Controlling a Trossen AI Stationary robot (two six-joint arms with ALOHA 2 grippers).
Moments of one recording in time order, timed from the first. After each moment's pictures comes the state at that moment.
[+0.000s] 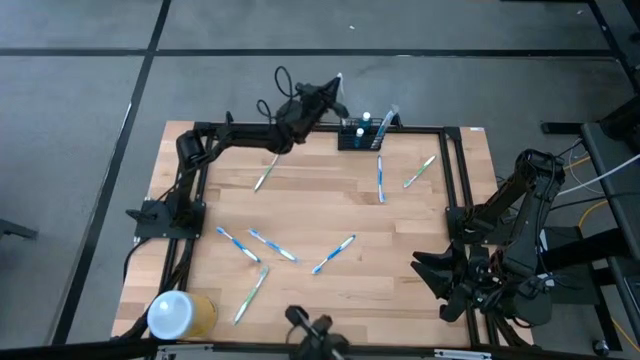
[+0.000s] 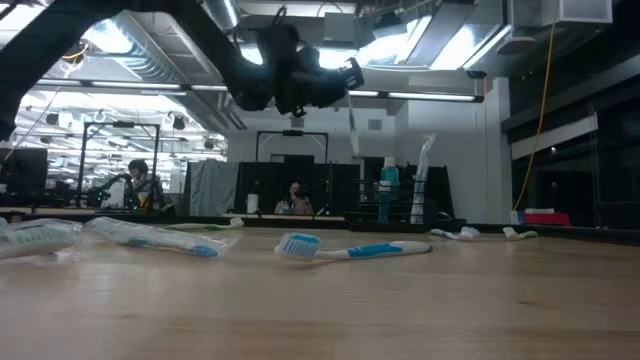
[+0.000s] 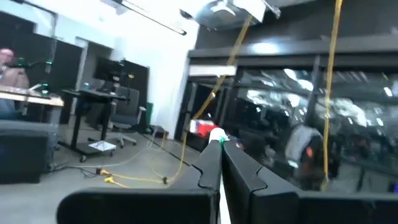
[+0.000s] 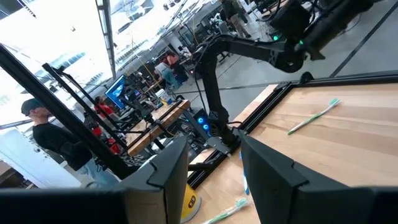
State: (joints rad) left arm 0.52 2.05 1.33 1.08 -0.42 -0.12; right arm 1.16 1.34 1.07 0.26 1.57 0.70
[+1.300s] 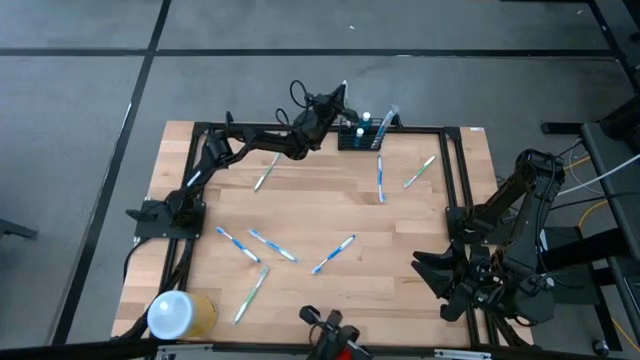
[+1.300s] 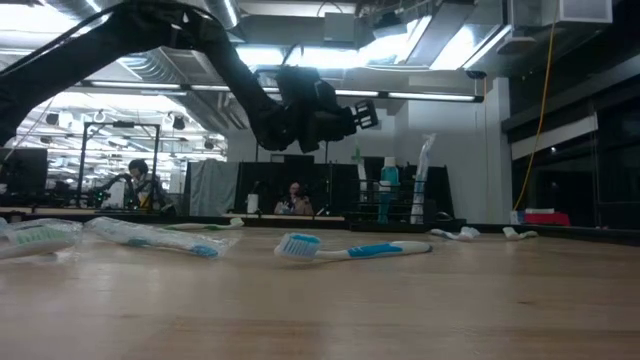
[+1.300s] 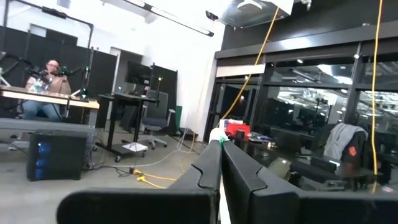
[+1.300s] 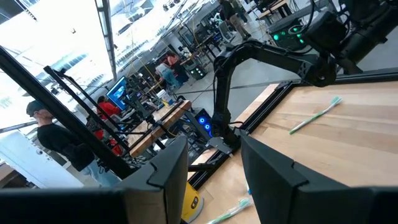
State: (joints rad) left arm 0.50 2.31 1.50 1.19 -0.57 -0.02; right arm 1.16 1.34 1.07 0.30 1.57 0.67
